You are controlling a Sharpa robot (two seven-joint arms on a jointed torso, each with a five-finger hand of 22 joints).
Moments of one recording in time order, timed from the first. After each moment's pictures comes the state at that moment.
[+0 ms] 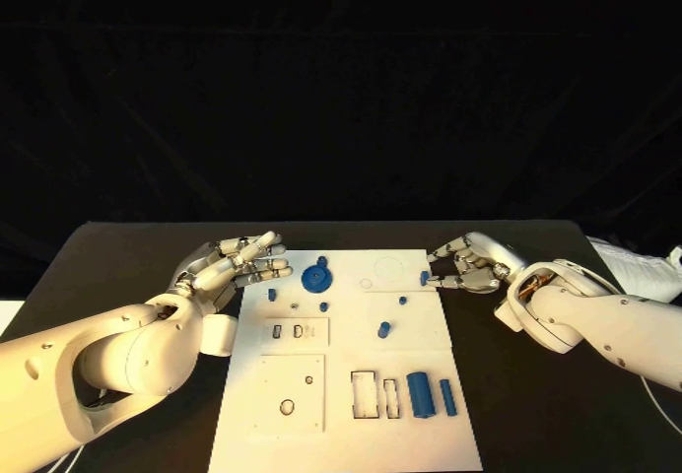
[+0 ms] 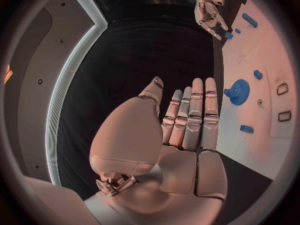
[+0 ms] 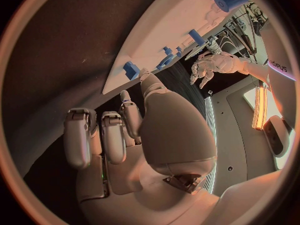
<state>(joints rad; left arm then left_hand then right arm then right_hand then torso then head) 1.20 -0.98 -0.02 1.76 0.13 -0.38 0.43 1.39 -0.04 0.09 0.15 0.07 0.99 0.22 0.08 0.07 1.06 0.16 0.07 0.07 1.16 0.11 0.14 0.19 0.17 1.03 0.22 0.21 0.09 1.13 -0.97 0.04 1.40 -1.14 -0.43 0.16 1.39 -0.12 0.08 0.13 0.23 1.01 0.14 0.07 0.07 1.43 0.05 1.22 1.31 1.47 -0.02 1.55 1.31 0.06 1.46 0.08 1.46 1.31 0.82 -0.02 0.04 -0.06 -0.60</state>
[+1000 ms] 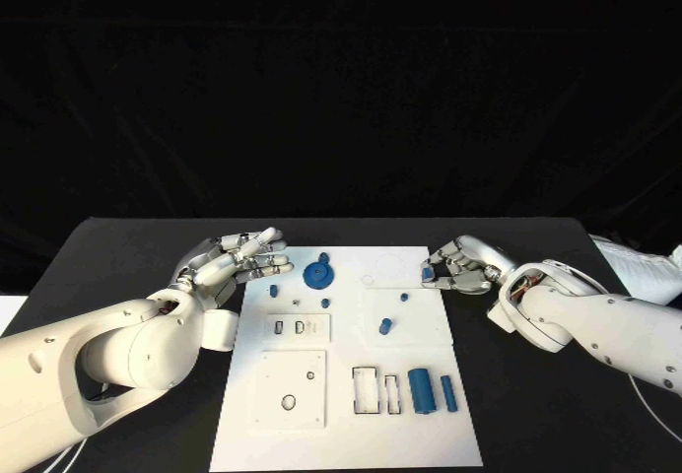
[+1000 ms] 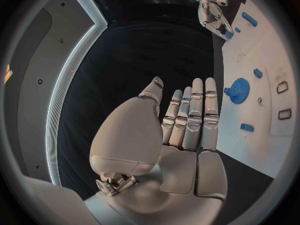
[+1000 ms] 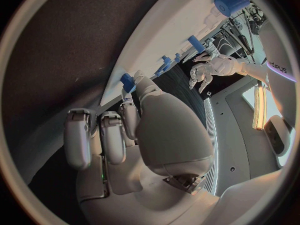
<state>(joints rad) 1.20 -0.98 -0.02 1.75 0.13 -0.38 0.43 1.39 -0.04 0.09 0.15 0.07 0.99 0.22 0.08 0.07 1.06 0.16 0.07 0.07 1.16 0.11 0.14 0.19 0.17 1.03 0.22 0.21 0.09 1.11 -0.93 0.04 1.37 -1.14 -0.39 0.17 1.44 -0.05 0.12 0.09 0.15 1.09 0.12 0.09 0.08 1.44 0.04 1.23 1.42 1.47 -0.03 1.55 1.31 0.06 1.46 0.08 1.46 1.31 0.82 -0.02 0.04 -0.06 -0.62</state>
